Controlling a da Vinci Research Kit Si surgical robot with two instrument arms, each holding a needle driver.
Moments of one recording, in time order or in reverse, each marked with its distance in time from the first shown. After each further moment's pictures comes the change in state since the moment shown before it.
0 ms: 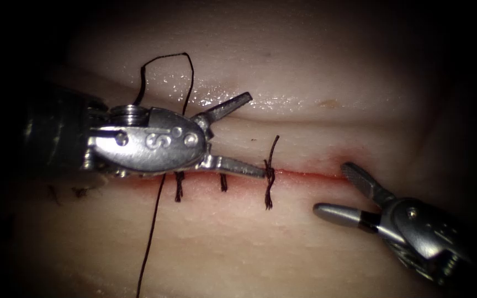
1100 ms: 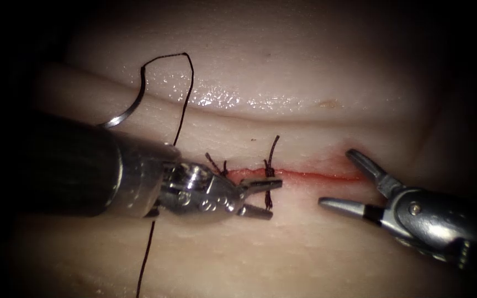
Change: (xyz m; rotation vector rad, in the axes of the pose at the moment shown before) right arm 0.000 0.000 0.001 0.046 0.014 -0.211; left arm -0.005 0.003 0.007 -0.103 -0.239 0.549
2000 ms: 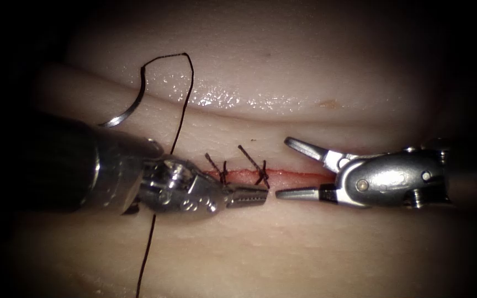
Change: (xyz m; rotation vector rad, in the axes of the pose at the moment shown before) right arm -0.002 -0.001 0.008 0.354 0.271 -0.456; left arm 0.000 0.000 -0.003 -0.035 0.051 0.037
